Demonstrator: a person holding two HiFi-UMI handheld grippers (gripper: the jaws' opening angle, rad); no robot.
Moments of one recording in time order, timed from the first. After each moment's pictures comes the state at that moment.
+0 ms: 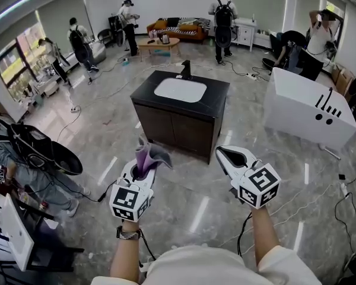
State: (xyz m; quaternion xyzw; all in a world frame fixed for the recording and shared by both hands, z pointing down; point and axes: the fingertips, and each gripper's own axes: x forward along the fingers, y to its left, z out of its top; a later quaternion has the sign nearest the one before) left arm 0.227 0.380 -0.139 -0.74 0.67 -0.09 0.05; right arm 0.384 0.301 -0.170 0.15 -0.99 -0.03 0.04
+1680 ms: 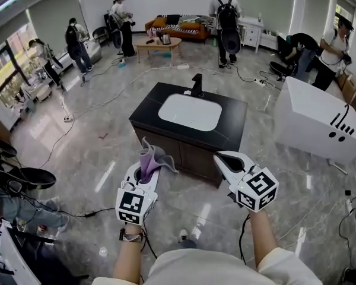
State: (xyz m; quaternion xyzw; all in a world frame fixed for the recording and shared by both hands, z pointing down) left arm -0.005 0.105 -0.124 -0.74 0.66 -0.12 0.05; right arm 0.140 0.037 -0.149 0.14 -0.99 -0.01 0.06
